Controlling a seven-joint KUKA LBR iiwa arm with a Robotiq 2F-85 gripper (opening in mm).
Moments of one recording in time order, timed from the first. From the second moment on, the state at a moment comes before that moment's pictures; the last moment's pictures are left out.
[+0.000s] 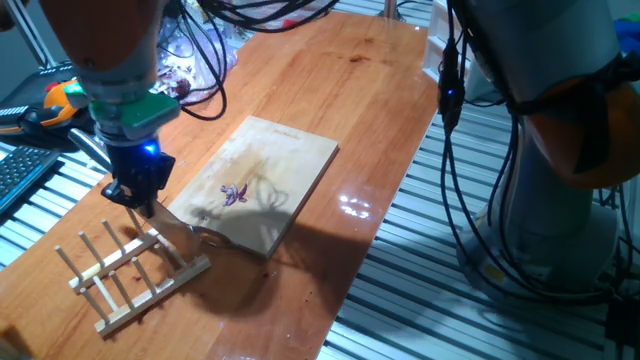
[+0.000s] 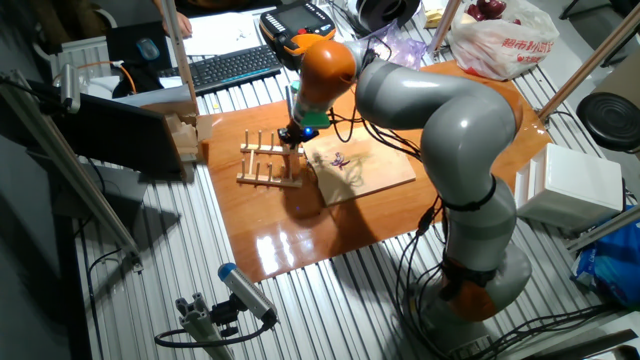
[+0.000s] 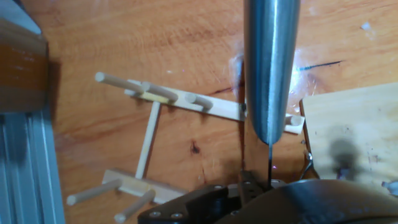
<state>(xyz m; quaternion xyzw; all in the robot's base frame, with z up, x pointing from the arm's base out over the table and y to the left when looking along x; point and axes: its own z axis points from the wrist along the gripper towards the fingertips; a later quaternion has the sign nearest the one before) 0.580 0.281 0.155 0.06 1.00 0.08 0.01</state>
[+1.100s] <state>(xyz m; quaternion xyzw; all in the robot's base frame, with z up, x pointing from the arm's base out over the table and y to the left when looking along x) 0.577 0.273 0.148 0.10 0.99 0.00 -0.05</state>
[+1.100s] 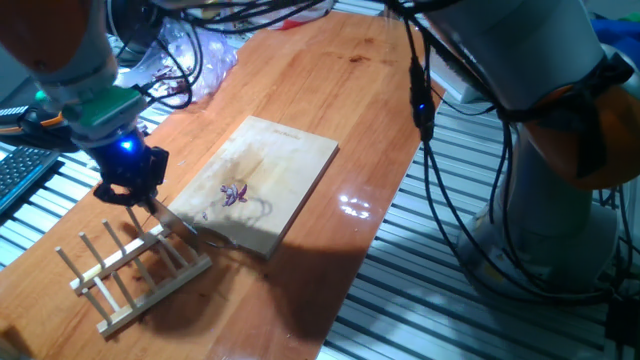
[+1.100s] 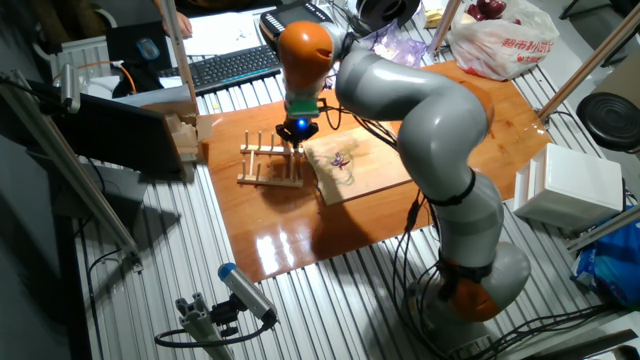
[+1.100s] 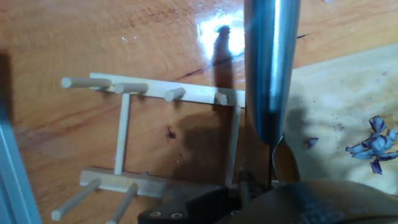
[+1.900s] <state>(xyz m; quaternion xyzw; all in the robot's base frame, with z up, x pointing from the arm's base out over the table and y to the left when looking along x) 0.589 0.267 0.122 0.10 0.99 -0.01 -0.06</state>
